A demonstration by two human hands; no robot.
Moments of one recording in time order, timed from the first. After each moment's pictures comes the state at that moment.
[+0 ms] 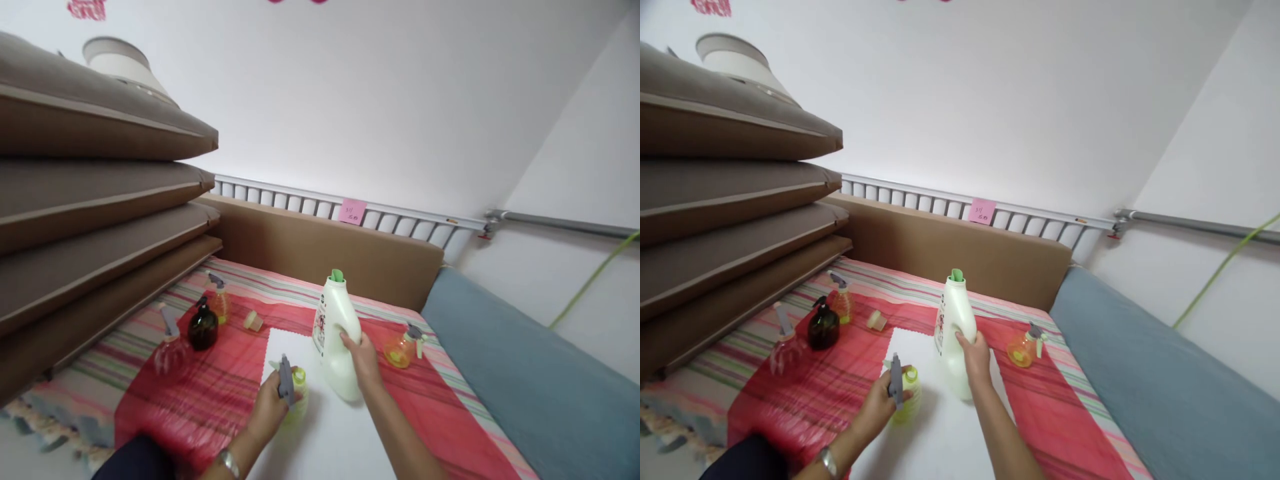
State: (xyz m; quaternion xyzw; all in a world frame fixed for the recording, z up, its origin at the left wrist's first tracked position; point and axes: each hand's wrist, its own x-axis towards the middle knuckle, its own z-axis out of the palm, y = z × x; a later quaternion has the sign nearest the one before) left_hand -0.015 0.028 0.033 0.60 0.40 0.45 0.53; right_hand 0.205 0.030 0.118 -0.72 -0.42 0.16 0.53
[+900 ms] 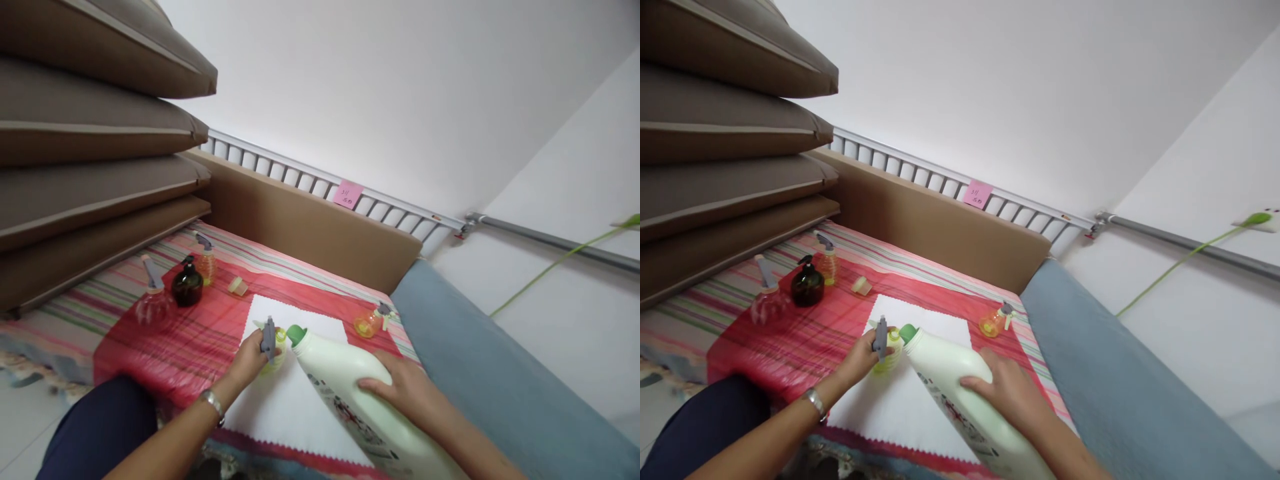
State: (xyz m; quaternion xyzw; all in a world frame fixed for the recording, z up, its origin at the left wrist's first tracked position) left_hand -0.018 0.026 0.037 0.64 0.38 0.45 0.49; right_hand 0.235 -0.120 0.206 -0.75 -0.65 0.09 0.09
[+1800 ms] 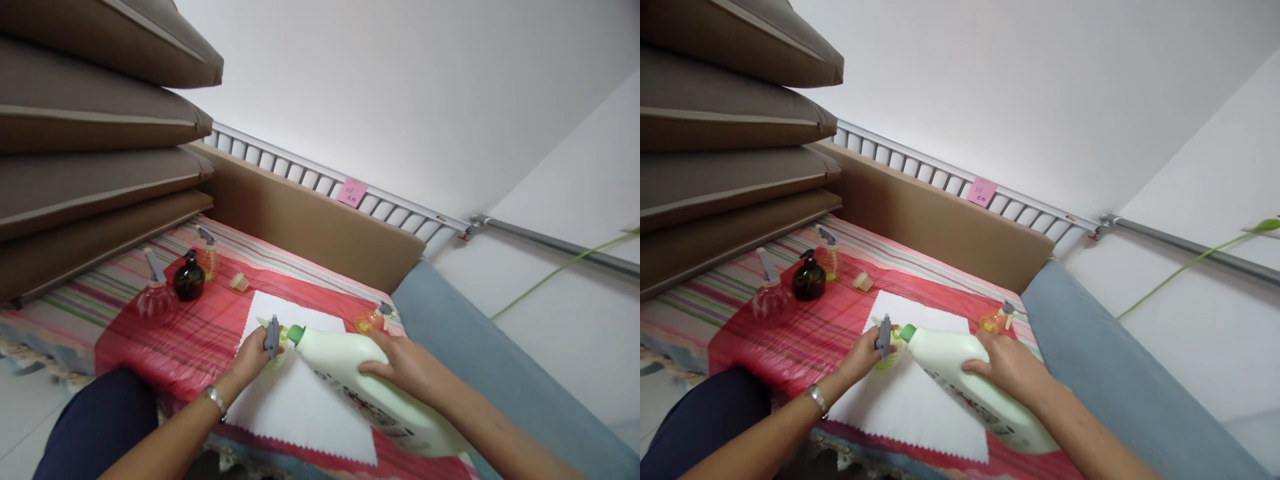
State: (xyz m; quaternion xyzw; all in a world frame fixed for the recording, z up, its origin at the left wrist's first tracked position) left_hand -0.016 0.024 0.037 0.68 0.39 0.41 0.46; right_hand 0.215 -0.099 0.252 -0.71 -0.70 0.05 -0.07
